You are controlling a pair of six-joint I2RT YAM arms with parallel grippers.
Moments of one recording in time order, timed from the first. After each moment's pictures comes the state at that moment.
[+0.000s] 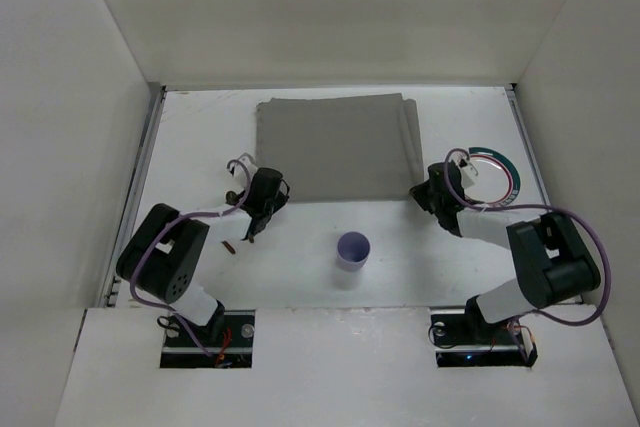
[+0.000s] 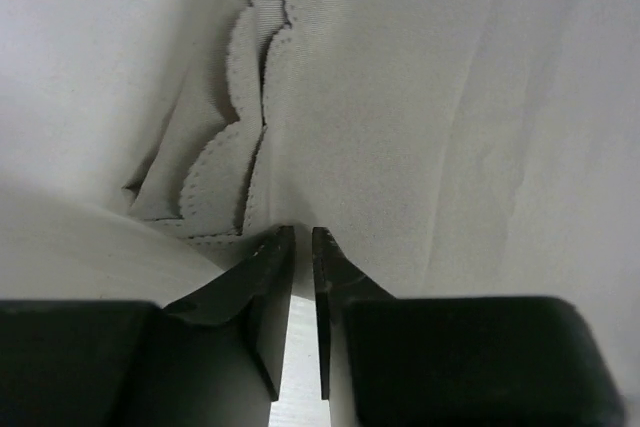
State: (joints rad) left arm -0.49 1.56 0.60 0.22 -0.38 -0.99; right arm 0.30 1.49 0.57 0.22 0.25 1.07
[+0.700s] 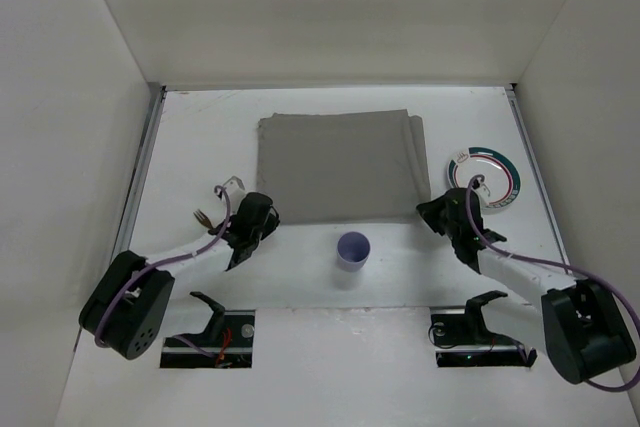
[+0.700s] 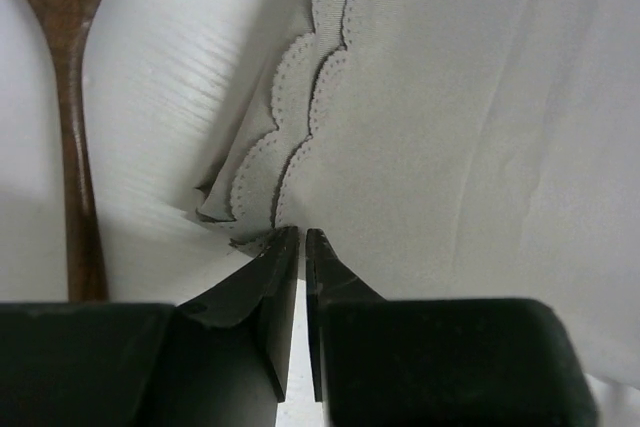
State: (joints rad) left arm -0.54 1.24 0.38 0.09 -0.38 -1.06; right arm 0.30 1.10 0.34 0.16 0.19 1.06
